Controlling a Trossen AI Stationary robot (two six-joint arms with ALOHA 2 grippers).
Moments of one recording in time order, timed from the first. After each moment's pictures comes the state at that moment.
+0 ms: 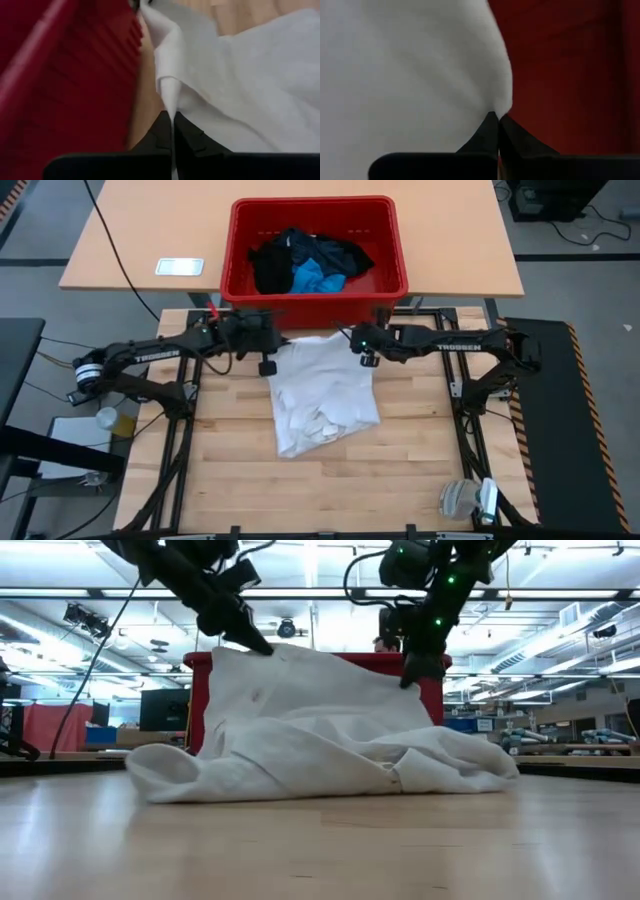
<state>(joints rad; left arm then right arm) 0.41 1.20 0.90 -0.25 0.00 0.49 -0.27 1.53 1.12 -0.55 0.67 -0.40</state>
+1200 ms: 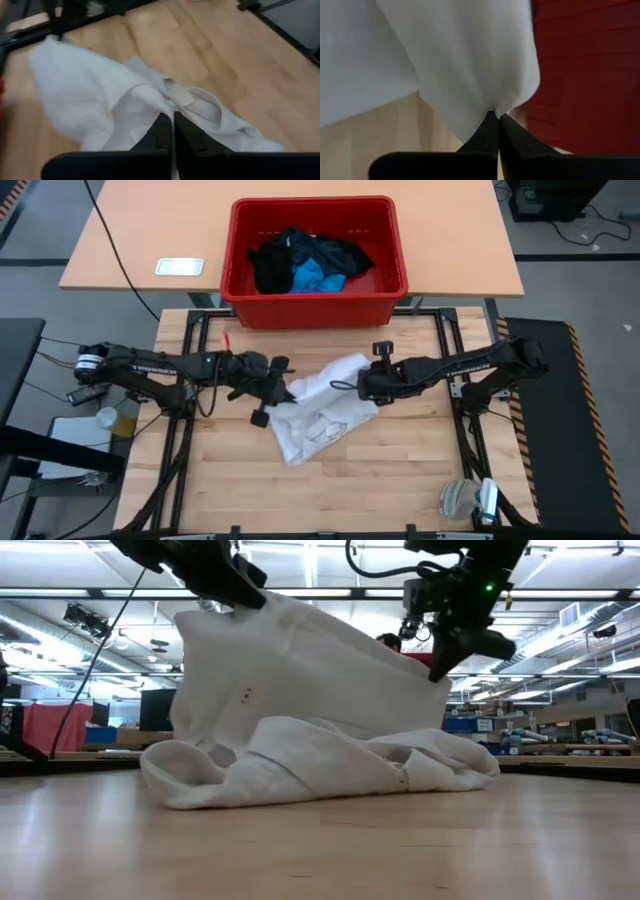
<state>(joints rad) -0.02 1.21 0.90 -0.28 0.14 0.31 0.08 1.51 1.12 -0.92 0.68 -0.14</state>
